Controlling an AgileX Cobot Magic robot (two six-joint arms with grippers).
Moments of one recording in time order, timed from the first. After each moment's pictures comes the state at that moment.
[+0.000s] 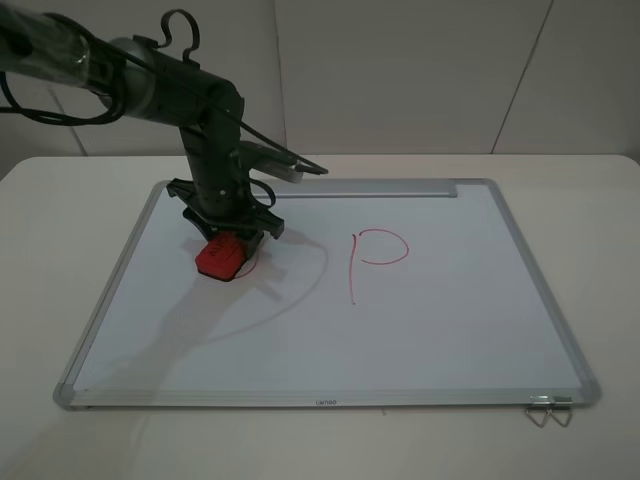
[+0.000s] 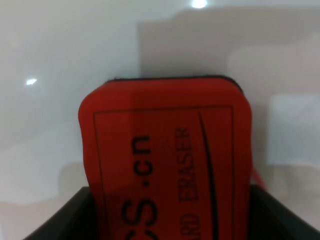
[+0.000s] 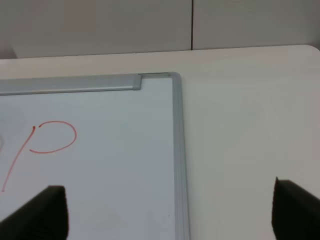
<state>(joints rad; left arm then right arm) -0.52 2.25 -1.50 0.10 0.84 -0.12 0.02 0.00 -0.52 -0.06 1.06 0.10</state>
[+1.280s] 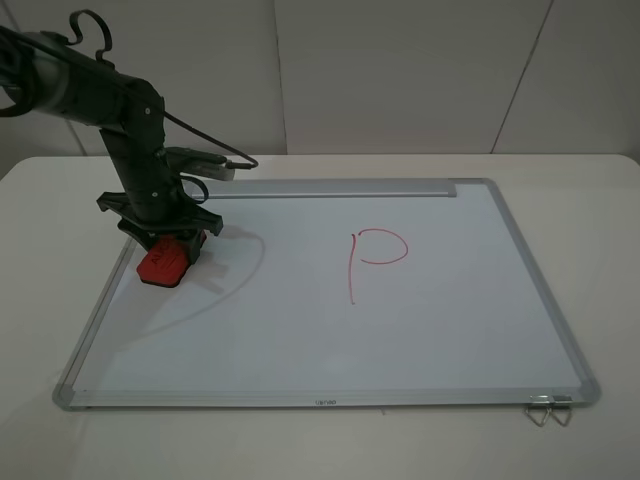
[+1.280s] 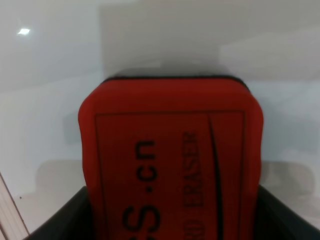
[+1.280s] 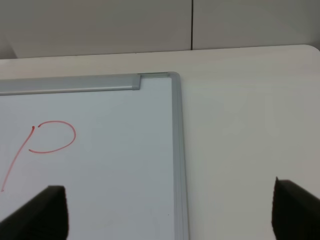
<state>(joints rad) -0.30 2.15 -1.31 0.09 0.80 -0.12 0.02 0.00 -0.52 -0.06 1.06 0.10</state>
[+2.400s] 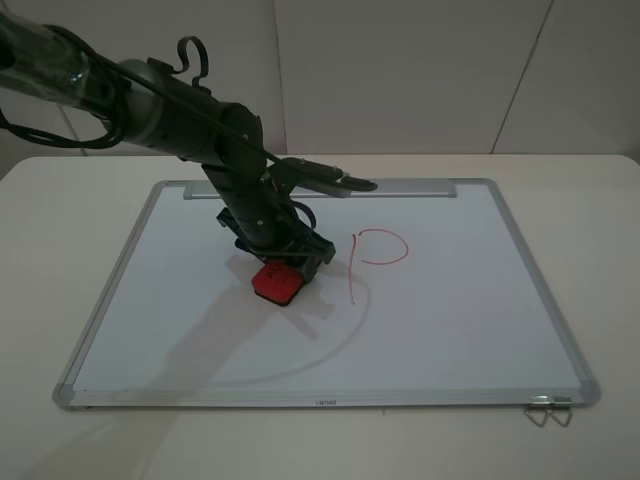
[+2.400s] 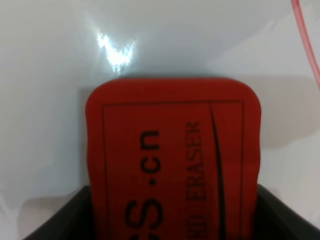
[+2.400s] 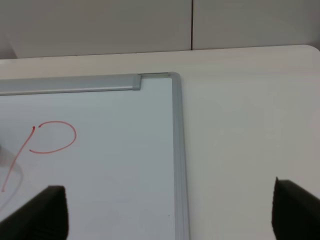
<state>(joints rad) -0.62 2.16 -1.31 -0.22 0.58 0.09 0.02 0.00 -0.52 -0.06 1.06 0.10</state>
